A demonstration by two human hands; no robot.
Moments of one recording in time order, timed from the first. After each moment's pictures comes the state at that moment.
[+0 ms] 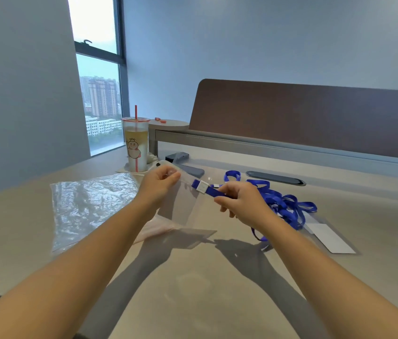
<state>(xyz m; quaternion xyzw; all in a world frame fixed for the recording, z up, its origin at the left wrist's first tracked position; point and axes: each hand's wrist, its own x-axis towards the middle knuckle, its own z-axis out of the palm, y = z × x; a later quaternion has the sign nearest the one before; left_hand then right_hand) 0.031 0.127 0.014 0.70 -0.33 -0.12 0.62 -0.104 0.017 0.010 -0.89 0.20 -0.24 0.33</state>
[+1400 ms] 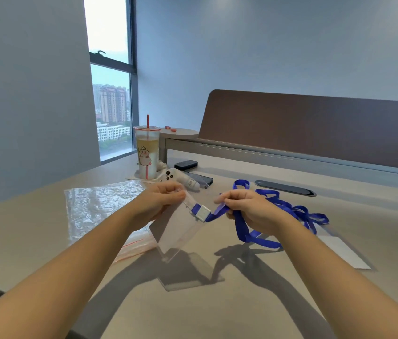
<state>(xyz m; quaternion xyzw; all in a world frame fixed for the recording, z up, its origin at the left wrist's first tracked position) 0.054 0.160 0.018 0.67 -0.41 -0.29 0.55 -0.092 0.012 0.024 -0.80 0.17 -0.12 0.57</state>
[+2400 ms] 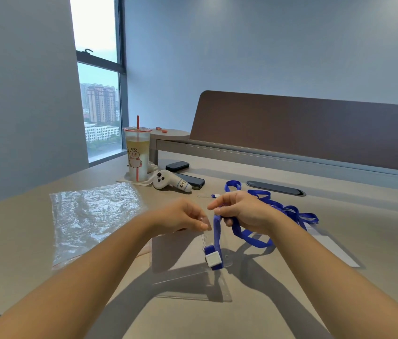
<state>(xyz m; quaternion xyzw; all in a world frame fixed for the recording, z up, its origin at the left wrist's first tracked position) 0.030 0.130 0.017 0.70 -0.56 -0.30 0.31 -0.093 0.011 0.030 -0.82 0.19 -0.08 0.54</state>
